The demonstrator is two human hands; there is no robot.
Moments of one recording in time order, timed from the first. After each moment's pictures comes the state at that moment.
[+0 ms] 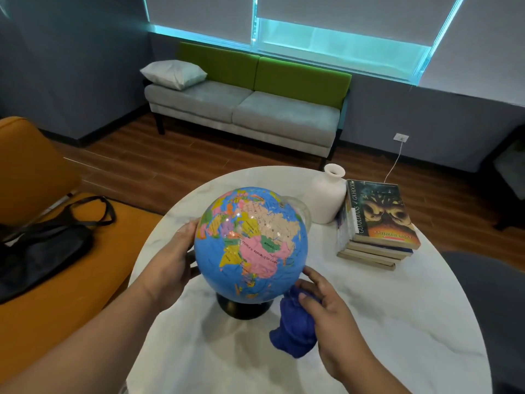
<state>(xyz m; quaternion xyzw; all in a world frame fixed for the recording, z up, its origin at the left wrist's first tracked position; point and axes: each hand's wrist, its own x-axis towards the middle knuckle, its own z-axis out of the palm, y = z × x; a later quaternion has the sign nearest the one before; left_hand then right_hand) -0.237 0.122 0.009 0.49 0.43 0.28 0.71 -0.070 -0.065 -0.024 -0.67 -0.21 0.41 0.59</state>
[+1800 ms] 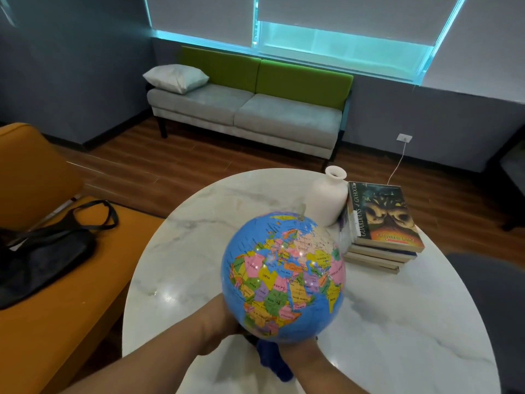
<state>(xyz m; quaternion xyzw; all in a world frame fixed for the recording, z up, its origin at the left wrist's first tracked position) -0.209 0.061 -0.026 0.57 0.39 0.03 0.72 -0.088 -0.025 -0.096 -0.81 -0.22 0.45 0.29</state>
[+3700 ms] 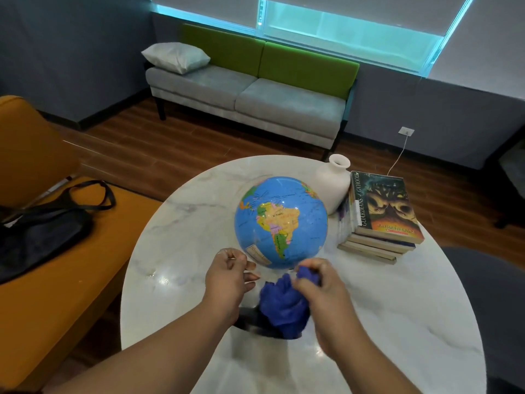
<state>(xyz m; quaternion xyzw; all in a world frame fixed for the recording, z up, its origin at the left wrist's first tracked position) -0.176 0.059 -0.044 0.40 0.53 0.31 0.68 -0.070 -0.051 -0.022 -0.70 -0.23 0.35 0.57</state>
